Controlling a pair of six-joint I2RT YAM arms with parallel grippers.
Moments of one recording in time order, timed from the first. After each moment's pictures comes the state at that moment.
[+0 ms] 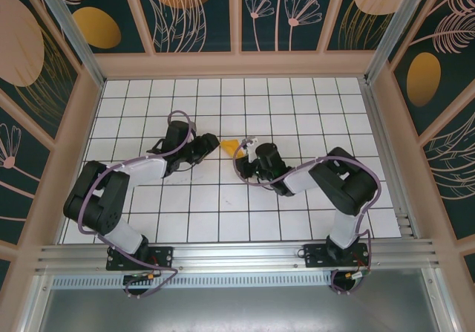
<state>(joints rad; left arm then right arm) -0.42 1.60 0.75 0.17 0.37 -1.01 0.73 1.81 0.64 0.67 -0.17 0.36</state>
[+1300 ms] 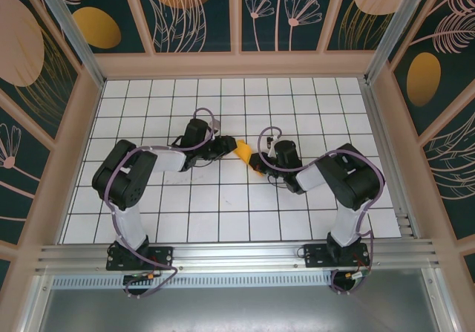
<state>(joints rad) -0.50 1.88 0.90 0.38 0.52 -0.94 0.56 1.82 0.56 0.75 -0.35 0.85</state>
